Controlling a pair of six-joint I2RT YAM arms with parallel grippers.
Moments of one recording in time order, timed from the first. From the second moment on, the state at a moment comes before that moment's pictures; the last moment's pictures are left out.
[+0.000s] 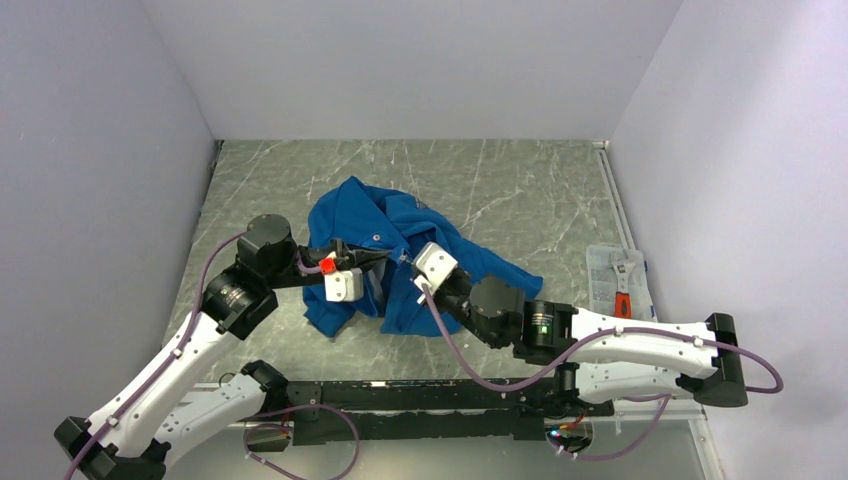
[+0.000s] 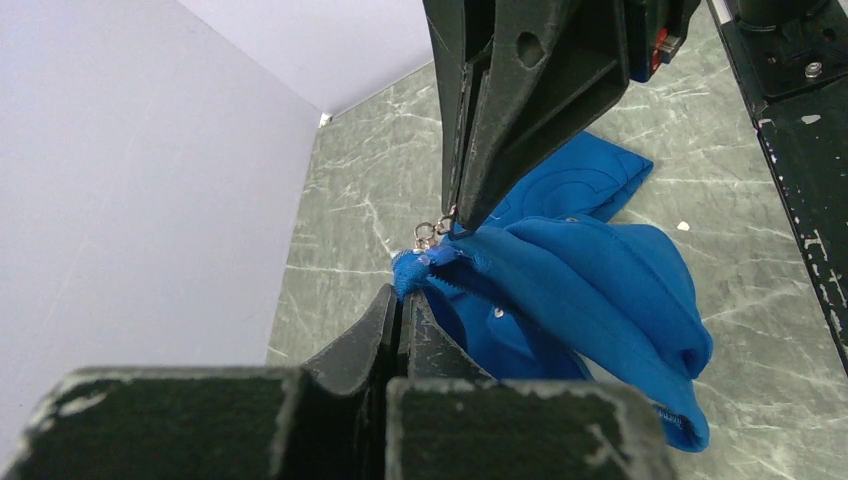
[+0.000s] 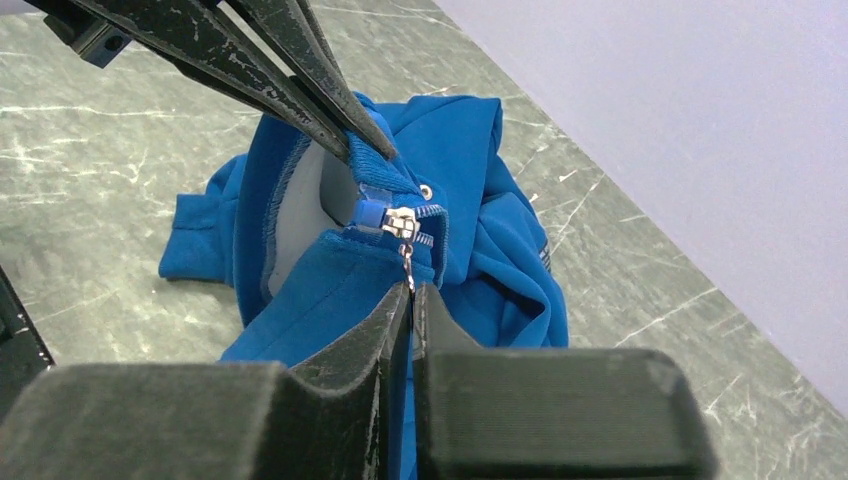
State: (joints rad) left arm -0.61 0.81 0.89 -0.25 0.76 0.79; right arm 1.36 1.02 0.87 0.03 0.56 -0.26
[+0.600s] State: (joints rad) left arm -0.61 0.81 0.89 -0.25 0.79 0.80; right arm 1.32 0.98 0.87 0.02 0.48 -0.26
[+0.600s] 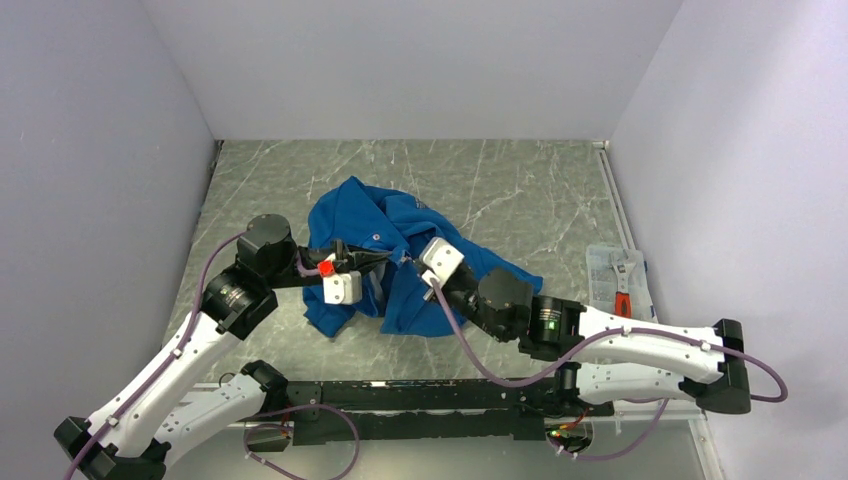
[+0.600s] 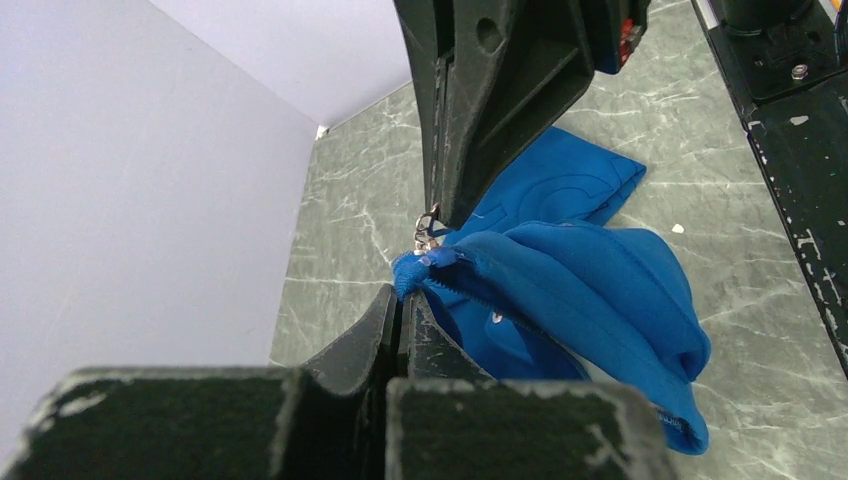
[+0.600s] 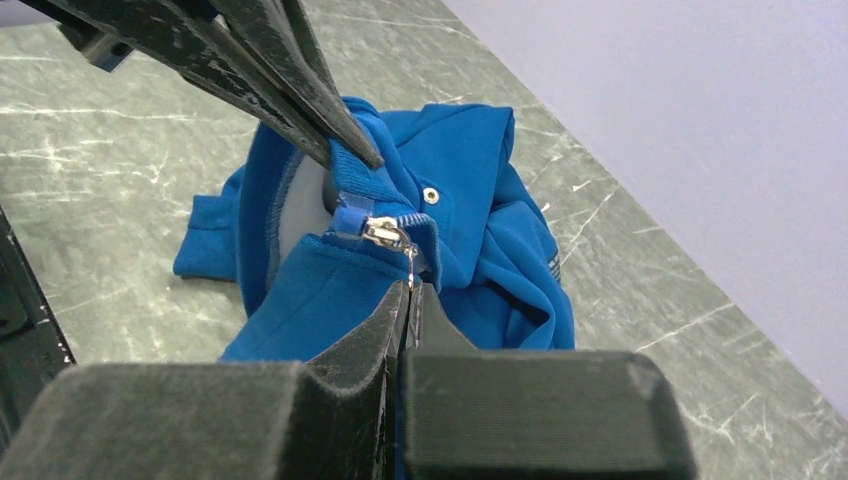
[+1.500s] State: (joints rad) left arm -0.61 0.79 0.89 -0.29 0.83 0.96; right arm 0.99 1.09 1.12 -0.36 -0.19 -0.05
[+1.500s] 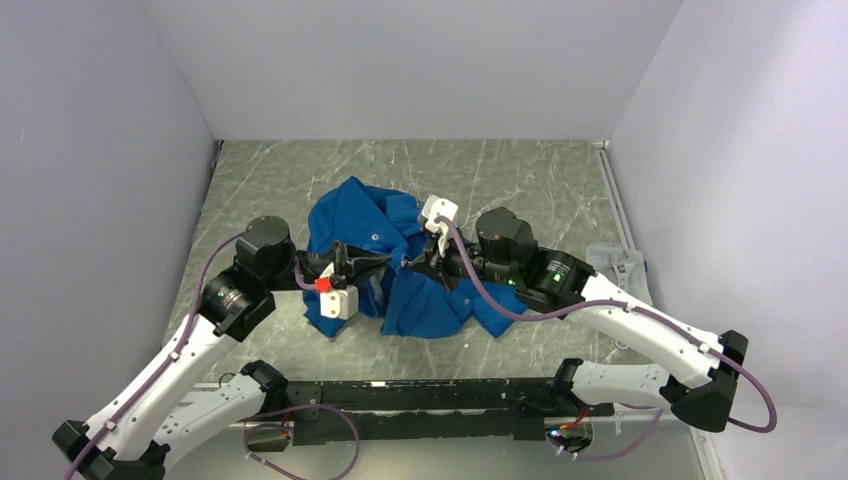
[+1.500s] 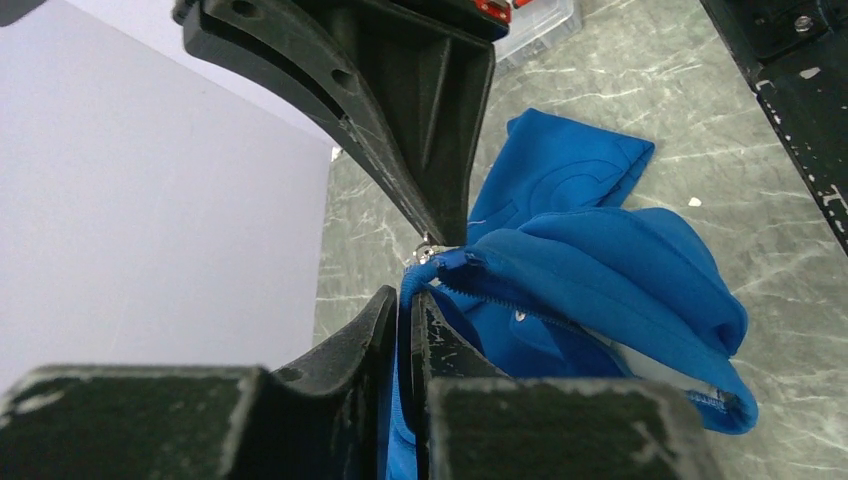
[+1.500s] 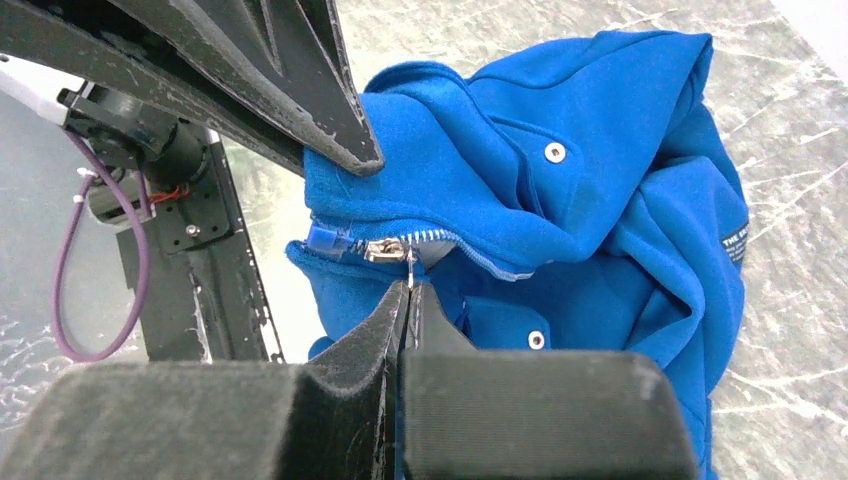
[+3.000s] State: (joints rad) left arm -0.74 0.81 0.93 -0.48 0.78 1.29; right arm 0.91 1.09 1.09 -0.37 -0.27 0.01
